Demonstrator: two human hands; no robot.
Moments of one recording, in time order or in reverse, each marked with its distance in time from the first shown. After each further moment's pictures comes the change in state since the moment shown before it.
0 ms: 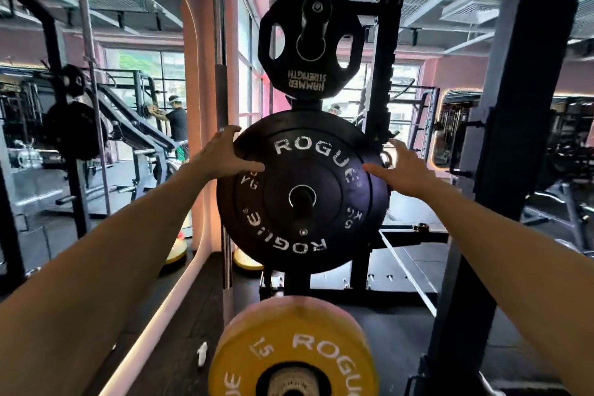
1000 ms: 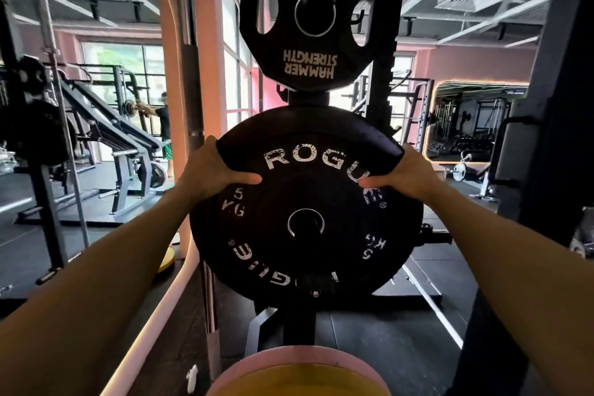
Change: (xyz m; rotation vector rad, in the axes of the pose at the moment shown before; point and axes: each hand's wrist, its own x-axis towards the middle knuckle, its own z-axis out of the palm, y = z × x) left_hand 0.095 -0.061 0.060 -0.087 0.099 -0.087; right_hand 0.100 0.020 0.060 0.173 0.037 0.055
